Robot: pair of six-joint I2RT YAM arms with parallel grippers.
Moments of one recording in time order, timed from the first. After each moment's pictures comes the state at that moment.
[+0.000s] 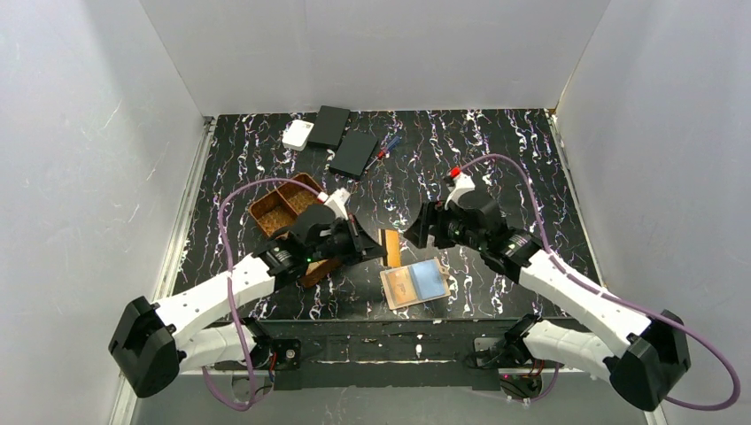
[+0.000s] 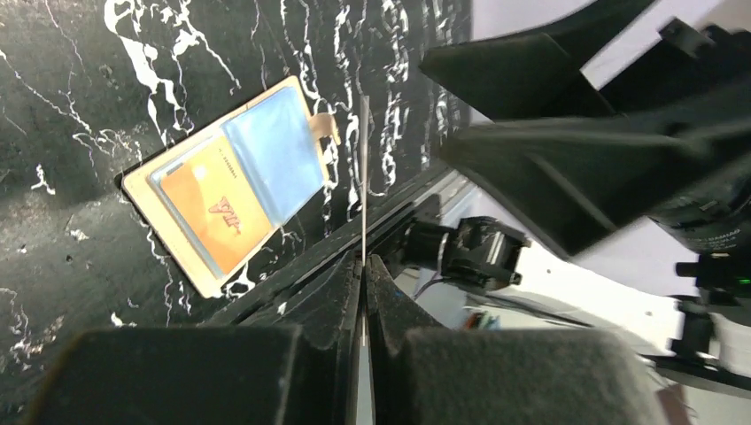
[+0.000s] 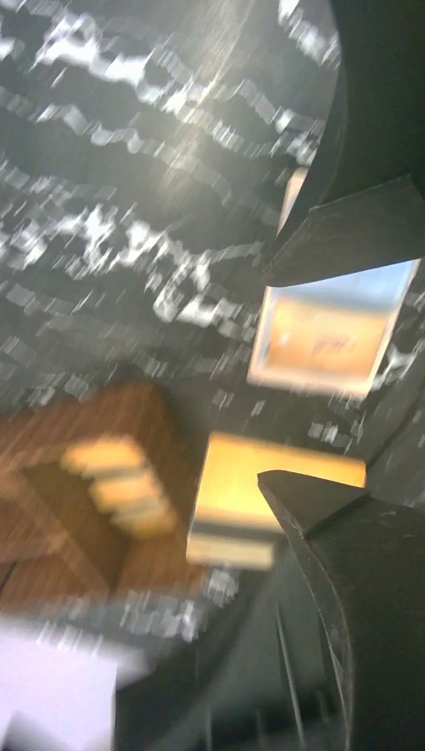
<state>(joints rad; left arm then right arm) -0.79 1.09 0.69 -0.10 0.24 -1.07 0.72 1.01 0.75 -0.25 -0.09 0.58</state>
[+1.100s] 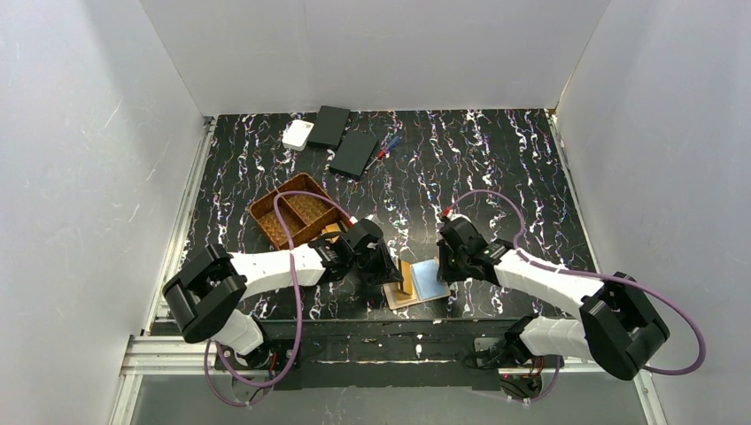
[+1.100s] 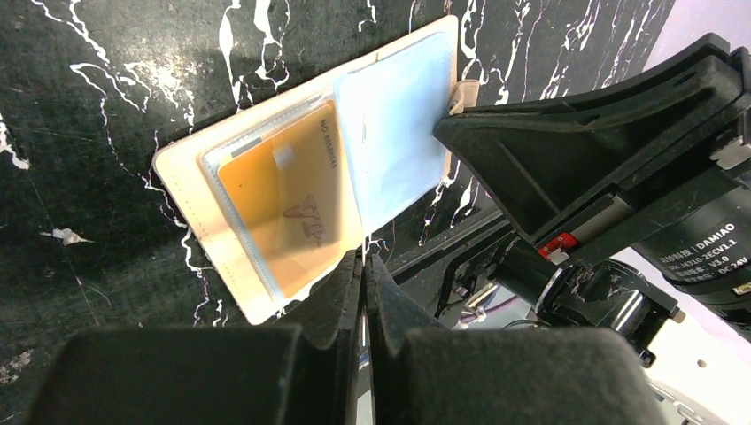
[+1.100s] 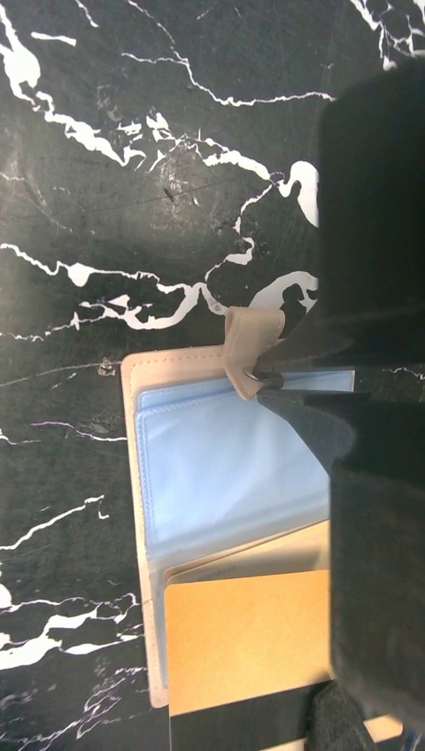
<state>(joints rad) -0.95 1.49 0.75 -0.09 0.13 -1.18 0.72 1.22 0.56 -0.40 0.05 0.57</state>
